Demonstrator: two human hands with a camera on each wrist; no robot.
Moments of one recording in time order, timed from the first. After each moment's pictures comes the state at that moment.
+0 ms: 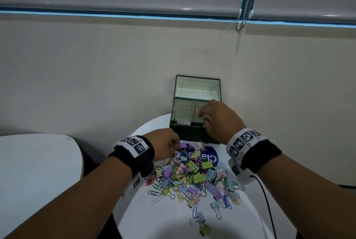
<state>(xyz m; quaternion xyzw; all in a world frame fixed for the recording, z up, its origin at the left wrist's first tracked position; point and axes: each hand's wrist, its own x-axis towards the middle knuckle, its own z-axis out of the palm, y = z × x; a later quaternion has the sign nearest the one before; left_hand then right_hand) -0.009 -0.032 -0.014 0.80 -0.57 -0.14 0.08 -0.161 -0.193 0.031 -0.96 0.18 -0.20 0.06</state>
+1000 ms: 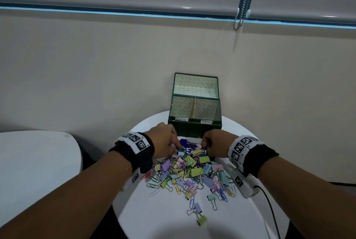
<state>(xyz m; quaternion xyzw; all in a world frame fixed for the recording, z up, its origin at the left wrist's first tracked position) -0.022 -0.024 -0.015 0.78 -0.60 -0.10 0.09 -0.180 -0.189 -0.009 -0.94 0.27 0.10 0.16</state>
